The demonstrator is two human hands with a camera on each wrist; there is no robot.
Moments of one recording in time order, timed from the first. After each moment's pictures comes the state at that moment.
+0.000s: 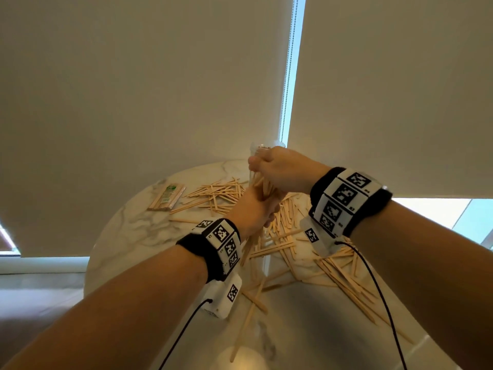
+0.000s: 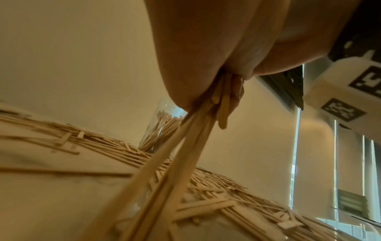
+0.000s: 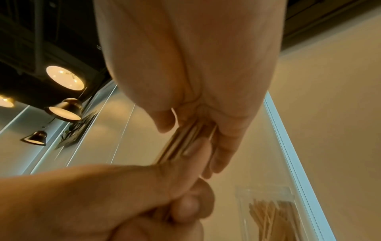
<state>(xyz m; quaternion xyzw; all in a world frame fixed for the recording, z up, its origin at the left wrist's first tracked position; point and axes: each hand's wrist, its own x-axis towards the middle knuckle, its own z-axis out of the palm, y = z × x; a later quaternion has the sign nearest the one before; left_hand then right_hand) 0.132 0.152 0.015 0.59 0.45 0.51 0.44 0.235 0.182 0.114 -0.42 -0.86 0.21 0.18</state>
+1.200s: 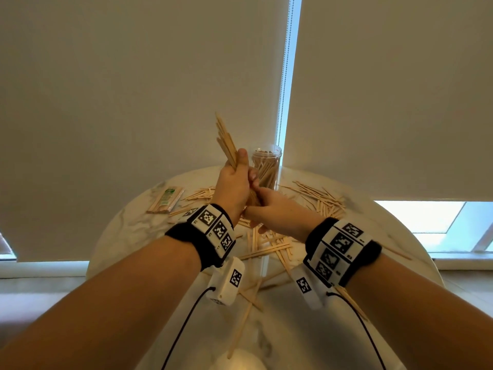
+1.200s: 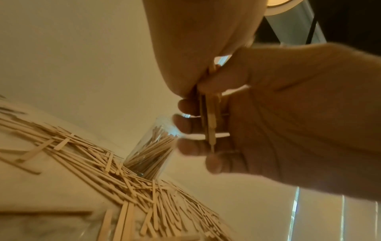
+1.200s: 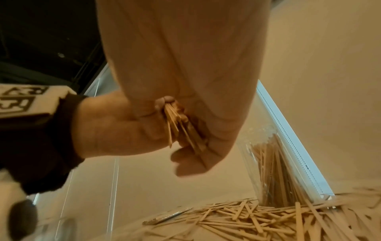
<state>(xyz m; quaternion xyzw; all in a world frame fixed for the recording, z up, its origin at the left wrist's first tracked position) 0.123 0.155 0.054 0.43 0.42 0.69 0.40 0.239 0.155 0.051 -0.38 -0.80 0.42 0.20</state>
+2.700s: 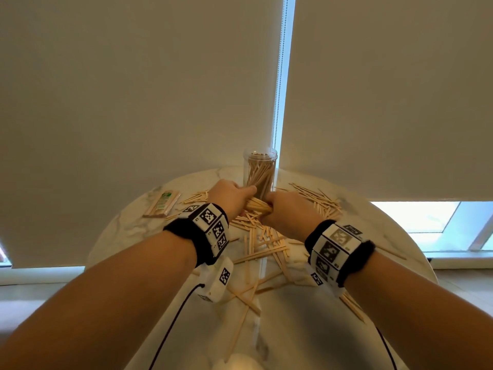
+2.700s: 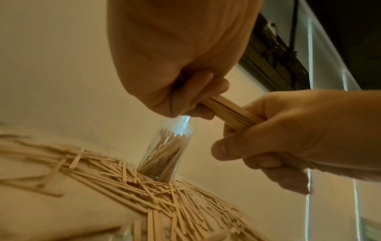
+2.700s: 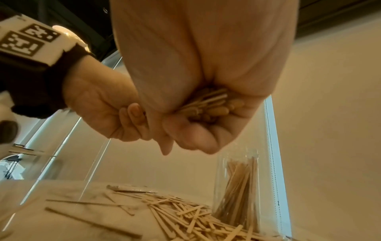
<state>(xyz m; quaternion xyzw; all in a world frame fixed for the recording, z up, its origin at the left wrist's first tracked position) 0.106 0.160 0.040 0.52 0.69 0.45 0.23 0.260 0.183 0.036 -0.48 -0.86 0.03 0.16</state>
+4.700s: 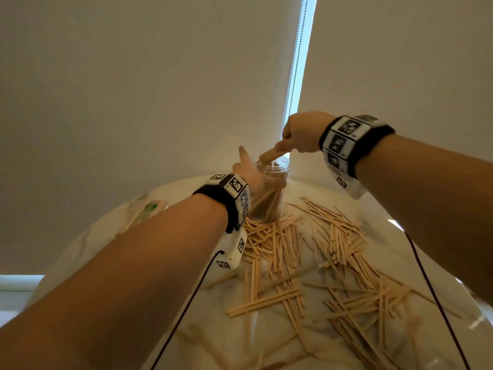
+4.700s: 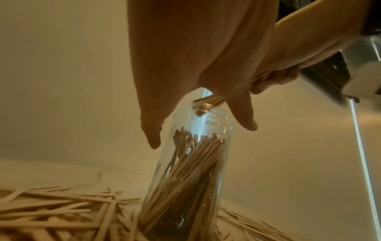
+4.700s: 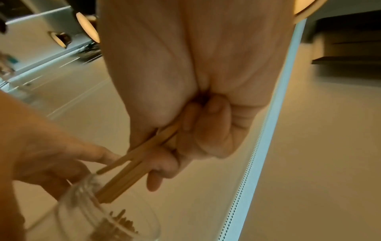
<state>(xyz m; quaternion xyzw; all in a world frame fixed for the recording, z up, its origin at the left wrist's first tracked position) 0.092 0.318 0.054 0.53 0.68 0.40 0.31 0.224 0.350 0.168 -0.49 -0.86 -0.14 0.00</state>
